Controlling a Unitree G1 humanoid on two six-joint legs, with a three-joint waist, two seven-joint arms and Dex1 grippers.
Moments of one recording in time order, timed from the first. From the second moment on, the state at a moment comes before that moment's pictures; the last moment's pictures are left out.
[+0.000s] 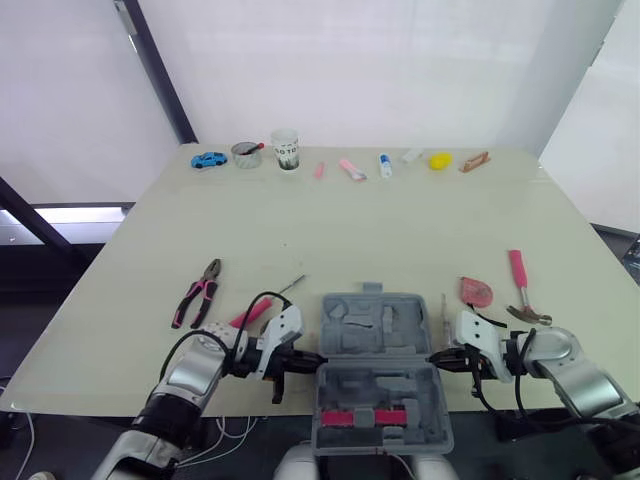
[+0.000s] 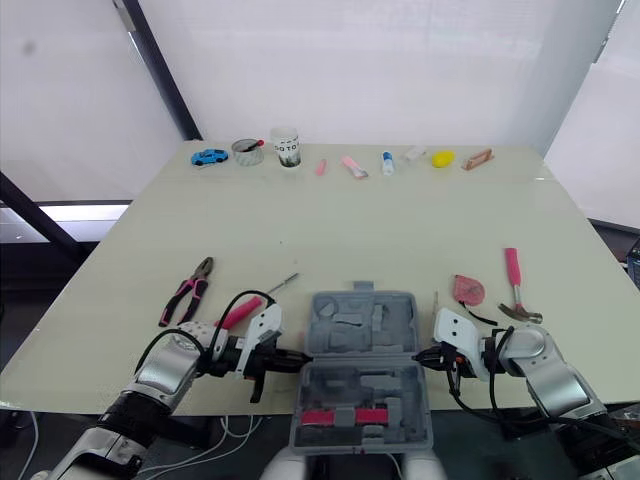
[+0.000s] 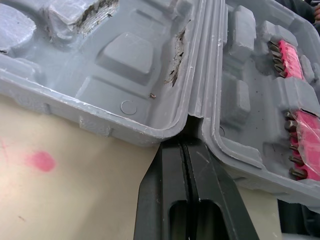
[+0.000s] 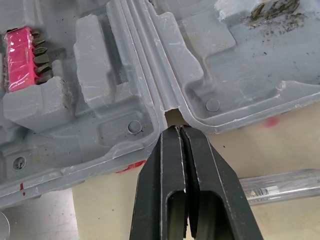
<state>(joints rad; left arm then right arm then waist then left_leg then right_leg) -0.31 0.56 -0.23 0.28 -0.16 0.28 -1.30 -0.18 -0.67 0.22 -0.02 0.09 0.28 1.15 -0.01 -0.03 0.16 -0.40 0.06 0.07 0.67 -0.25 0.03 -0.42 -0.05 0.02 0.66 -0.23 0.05</state>
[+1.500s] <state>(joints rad) -0.32 0.56 -0.21 0.31 -0.14 0.25 -1.31 -0.21 -0.65 0.21 0.02 0.09 0.26 1.14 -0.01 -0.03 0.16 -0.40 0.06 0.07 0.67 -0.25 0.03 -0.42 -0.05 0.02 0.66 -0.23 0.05</state>
